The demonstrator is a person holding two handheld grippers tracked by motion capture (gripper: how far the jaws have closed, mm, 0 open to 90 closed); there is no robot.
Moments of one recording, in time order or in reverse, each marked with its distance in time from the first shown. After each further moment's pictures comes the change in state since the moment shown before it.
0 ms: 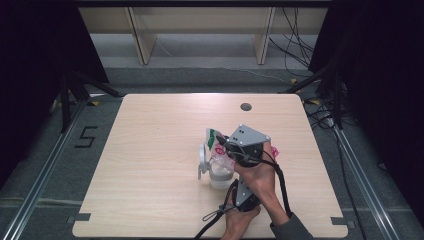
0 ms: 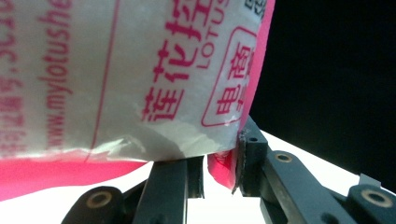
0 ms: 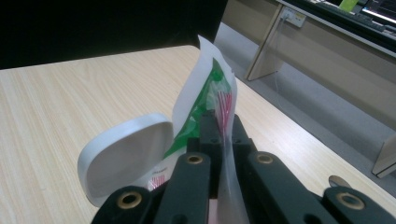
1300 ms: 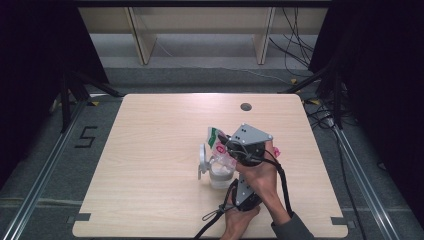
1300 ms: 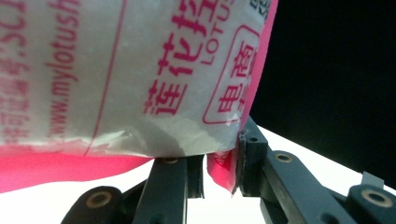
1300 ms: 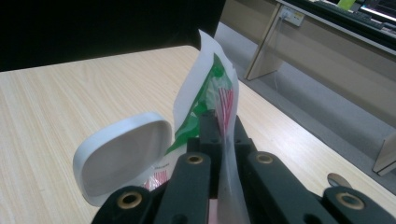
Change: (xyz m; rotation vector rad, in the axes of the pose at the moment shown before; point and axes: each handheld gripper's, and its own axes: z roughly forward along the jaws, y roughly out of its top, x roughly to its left) left arm 0.002 0.000 0.000 0.008 -0.003 0.001; right arm -0.003 -0.001 -0.002 0.000 -0.003 0.028
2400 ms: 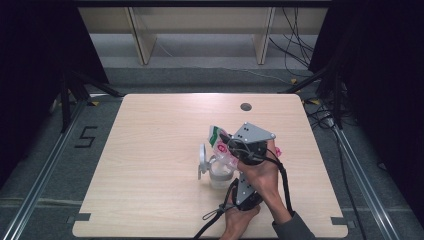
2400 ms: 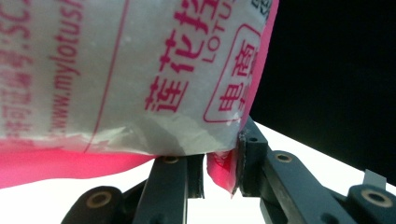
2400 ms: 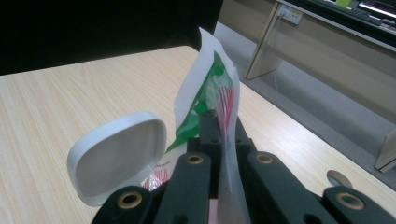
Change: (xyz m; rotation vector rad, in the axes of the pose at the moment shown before) left arm -0.003 0.000 0.004 -0.091 0.050 -0.043; right arm -0.006 -0.001 -0.001 0.001 0.004 0.013
